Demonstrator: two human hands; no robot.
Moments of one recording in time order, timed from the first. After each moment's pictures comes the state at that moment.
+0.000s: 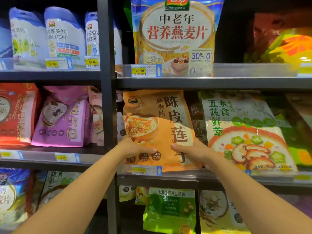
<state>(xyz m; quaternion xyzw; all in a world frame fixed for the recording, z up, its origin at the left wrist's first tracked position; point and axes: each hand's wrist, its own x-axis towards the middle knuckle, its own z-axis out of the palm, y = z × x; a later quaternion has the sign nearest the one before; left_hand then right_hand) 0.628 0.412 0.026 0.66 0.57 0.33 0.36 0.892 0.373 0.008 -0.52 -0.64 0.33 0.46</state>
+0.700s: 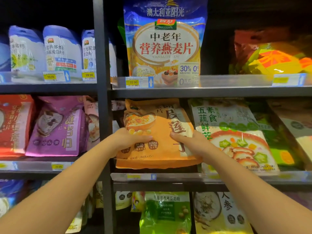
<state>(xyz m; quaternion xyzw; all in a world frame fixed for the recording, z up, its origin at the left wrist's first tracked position) 0.623 0.377 0.083 0.70 0.52 0.33 0.36 0.890 0.329 0.053 -0.56 -0.60 0.22 0.52</state>
